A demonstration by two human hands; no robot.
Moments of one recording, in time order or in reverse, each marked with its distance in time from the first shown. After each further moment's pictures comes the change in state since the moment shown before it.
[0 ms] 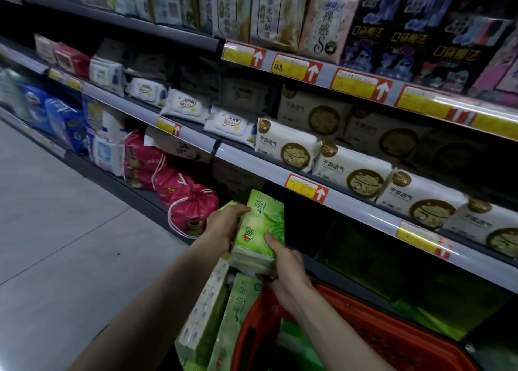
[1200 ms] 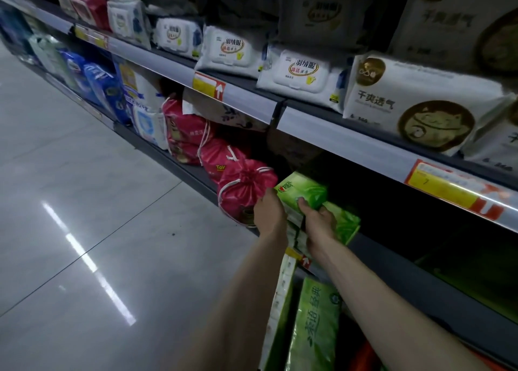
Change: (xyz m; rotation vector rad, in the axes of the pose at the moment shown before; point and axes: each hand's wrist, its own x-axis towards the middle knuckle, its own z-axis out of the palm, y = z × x) left_hand 0.146 -0.013 -0.026 -0.124 0.317 0.019; right_hand 0.255 0.063 0.109 -0.118 0.141 0.004
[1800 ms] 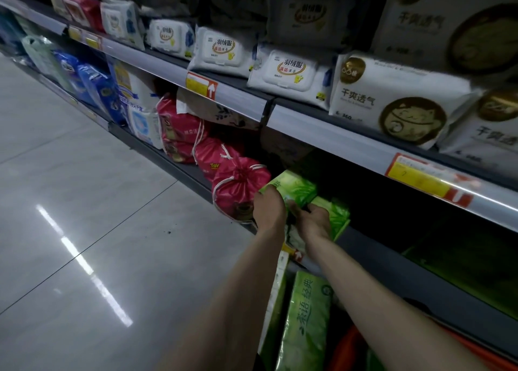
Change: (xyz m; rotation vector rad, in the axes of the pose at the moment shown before) left_hand -0.026 0.001 0.007 0.184 0.058 0.082; right_hand -0.047 -0.030 -0.018 -0.323 0.001 -0.108
